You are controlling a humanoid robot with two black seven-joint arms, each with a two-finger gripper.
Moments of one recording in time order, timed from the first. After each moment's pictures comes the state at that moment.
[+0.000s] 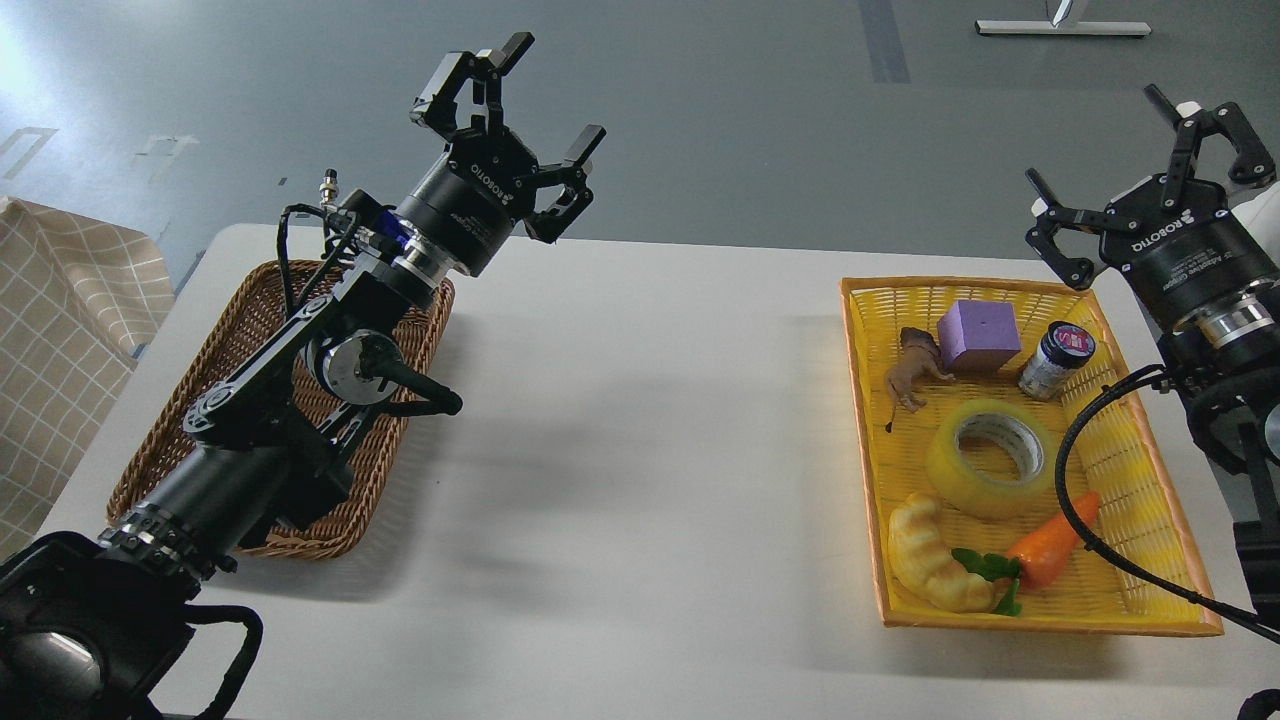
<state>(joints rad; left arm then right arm) -0.65 0.16 -1.04 -0.97 0.45 -0.49 -0.34 0.42 -0.27 1.61 1.10 -0.25 0.49 -0.29</state>
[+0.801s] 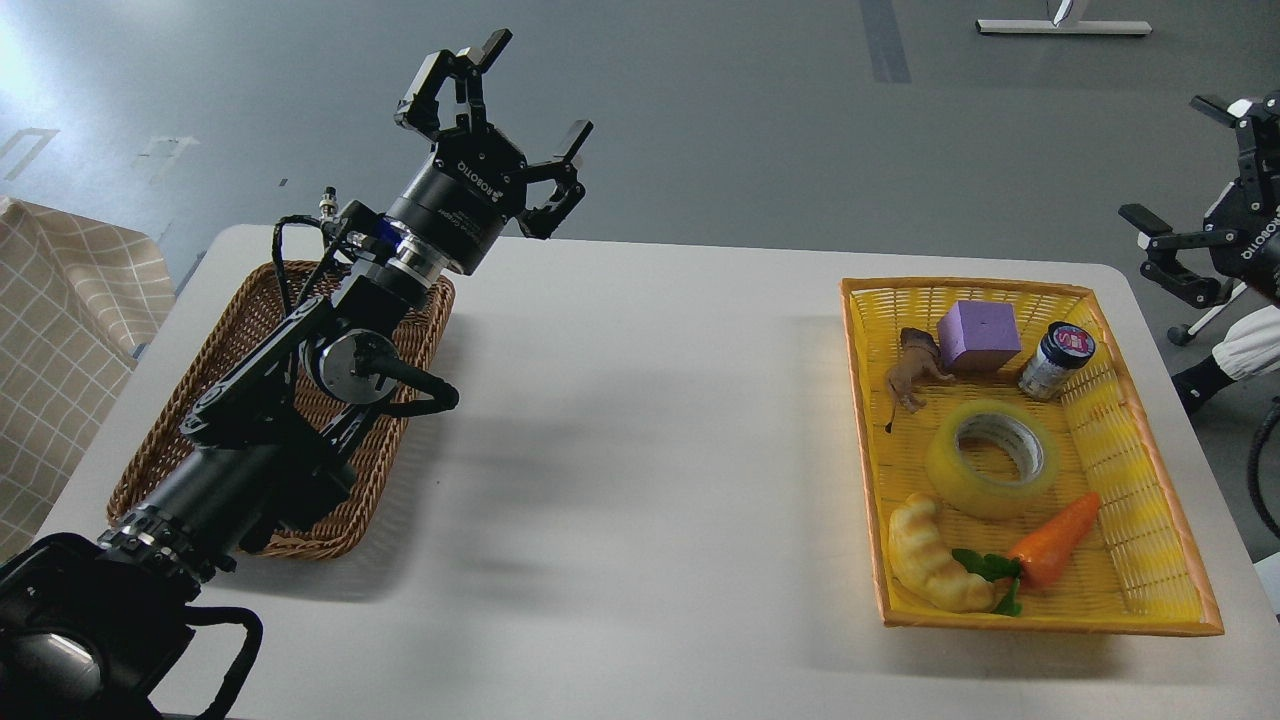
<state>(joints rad) -0.65 0.16 -1.04 -0.96 0.36 -0.49 -0.33 0.44 -0.71 1.39 1.17 -0.55 0.49 -0.29</state>
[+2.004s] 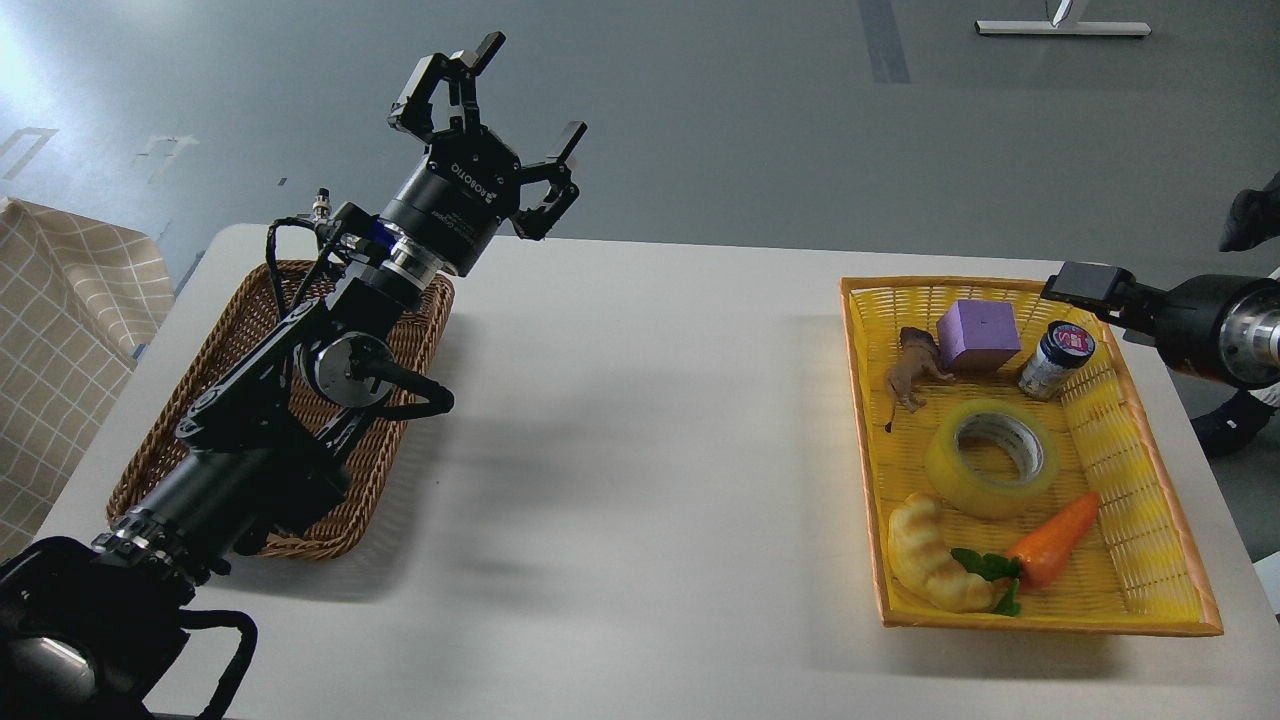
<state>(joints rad) -0.64 0.17 -1.04 -0.97 0.37 -0.49 -0.34 0.64 -0.86 0.84 1.42 -1.17 0.49 -0.48</state>
